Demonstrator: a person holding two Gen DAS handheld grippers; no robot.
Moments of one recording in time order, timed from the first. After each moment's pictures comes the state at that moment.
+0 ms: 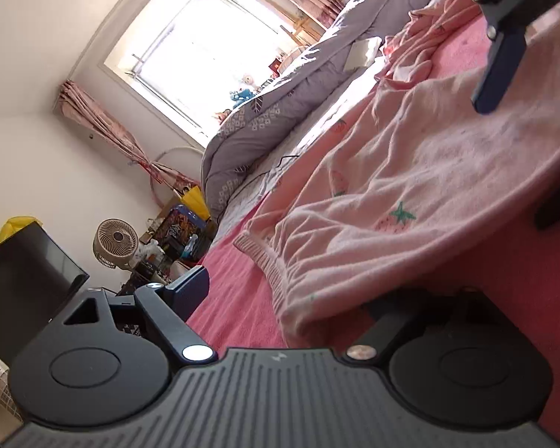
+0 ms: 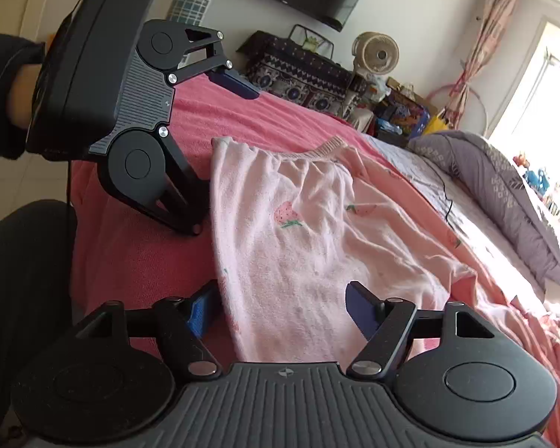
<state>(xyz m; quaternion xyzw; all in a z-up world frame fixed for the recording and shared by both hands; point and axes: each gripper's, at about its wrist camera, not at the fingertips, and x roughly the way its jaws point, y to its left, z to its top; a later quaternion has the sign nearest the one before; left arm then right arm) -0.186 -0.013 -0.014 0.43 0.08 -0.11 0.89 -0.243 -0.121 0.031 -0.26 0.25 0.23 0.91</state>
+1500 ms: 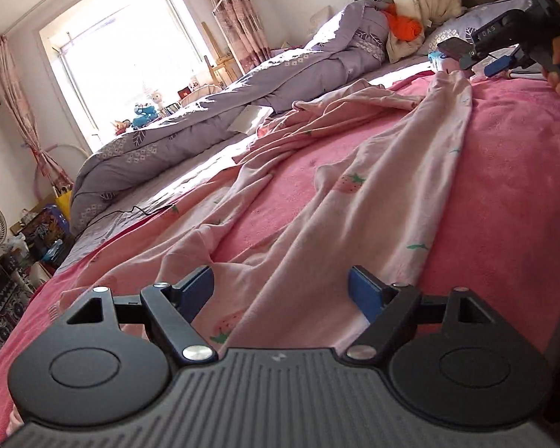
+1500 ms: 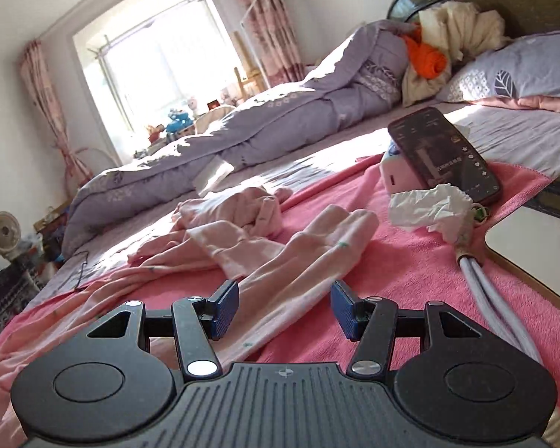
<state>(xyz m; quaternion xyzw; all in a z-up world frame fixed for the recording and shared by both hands) -0.264 -0.116 0.001 0.28 0.14 -0.32 0.89 -0.348 -0.526 0.027 0.27 0.16 -0.25 0.92</state>
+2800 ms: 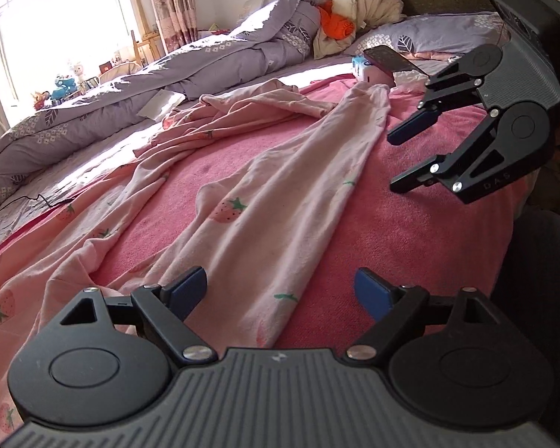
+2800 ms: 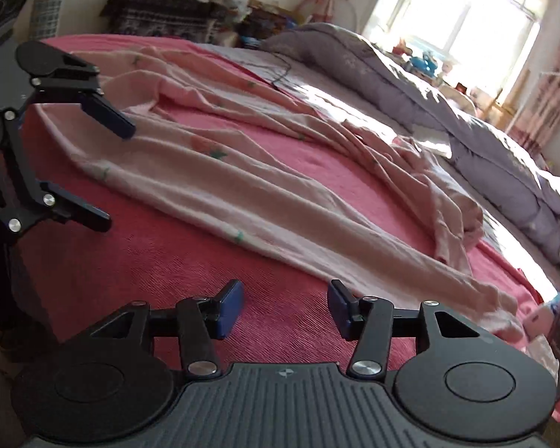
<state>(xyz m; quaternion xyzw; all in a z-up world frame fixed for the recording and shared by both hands) -0.259 -0.162 0.008 0.26 0.22 -0.45 0.83 -0.341 -0.323 0.035 -0.20 0.33 0.04 0.92</state>
